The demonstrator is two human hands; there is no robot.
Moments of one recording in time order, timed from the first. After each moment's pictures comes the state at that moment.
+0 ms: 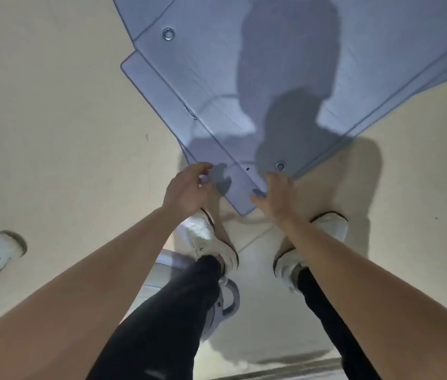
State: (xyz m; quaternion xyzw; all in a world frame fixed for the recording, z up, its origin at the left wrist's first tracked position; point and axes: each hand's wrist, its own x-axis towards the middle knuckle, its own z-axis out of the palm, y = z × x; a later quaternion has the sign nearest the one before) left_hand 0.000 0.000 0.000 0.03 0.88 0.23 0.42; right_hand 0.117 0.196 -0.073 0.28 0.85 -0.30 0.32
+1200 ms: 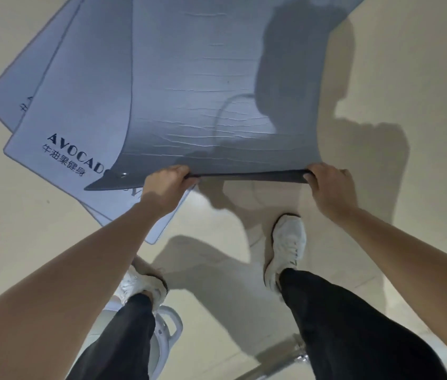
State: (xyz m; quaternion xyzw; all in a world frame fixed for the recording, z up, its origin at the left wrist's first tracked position) left_hand 0.072 0.322 0.023 0.36 0.86 0.03 0.36; right_hand 0.320 0.597 0.026 0.35 0.90 -0.19 0.19
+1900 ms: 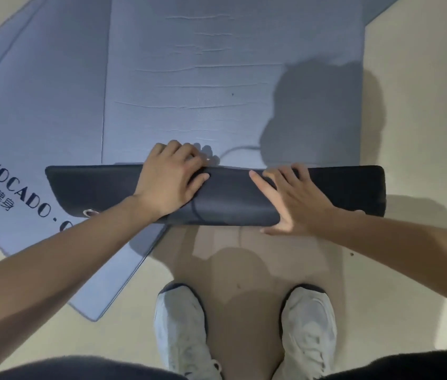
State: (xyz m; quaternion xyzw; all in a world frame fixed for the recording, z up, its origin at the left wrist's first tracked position) left_hand 0.055 0.409 -0.150 0.53 0.84 0.02 0.09; right_hand 0.266 0.627 -0.188 -0.04 0.99 -0.07 0.11
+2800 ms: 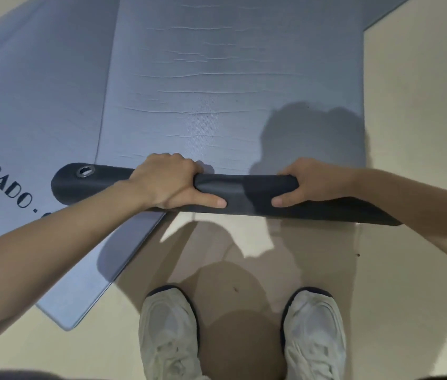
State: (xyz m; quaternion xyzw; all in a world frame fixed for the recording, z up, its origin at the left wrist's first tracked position) left_hand 0.075 0.408 -0.138 0.49 0.82 -0.05 0.30; right_hand 0.241 0.660 -0.159 0.09 0.84 -0.39 0.36
